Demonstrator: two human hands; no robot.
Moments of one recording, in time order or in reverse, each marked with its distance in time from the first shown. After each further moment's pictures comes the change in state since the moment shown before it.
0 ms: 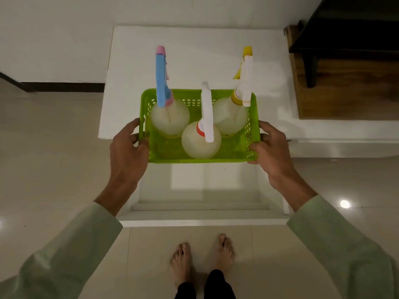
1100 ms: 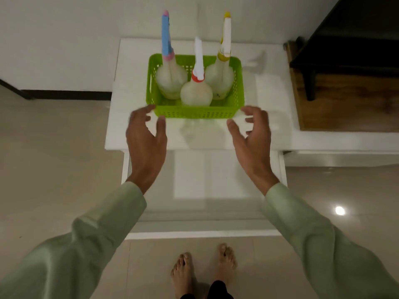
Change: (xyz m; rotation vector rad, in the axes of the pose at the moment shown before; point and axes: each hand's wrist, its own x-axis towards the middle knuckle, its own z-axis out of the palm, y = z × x) left_hand 0.030 0.023 0.021 -0.025 0.178 0.354; right_hand 0.009 -0.042 0.055 -0.080 0.239 -0.397
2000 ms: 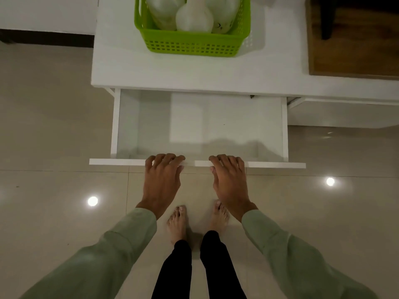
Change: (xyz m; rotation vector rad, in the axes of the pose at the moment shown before) left_hand -0.201 -0.104 -0.008 0.771 -0.573 0.148; right_hand -0.200 0.146 0.006 -0.784 -0.426 -0.302
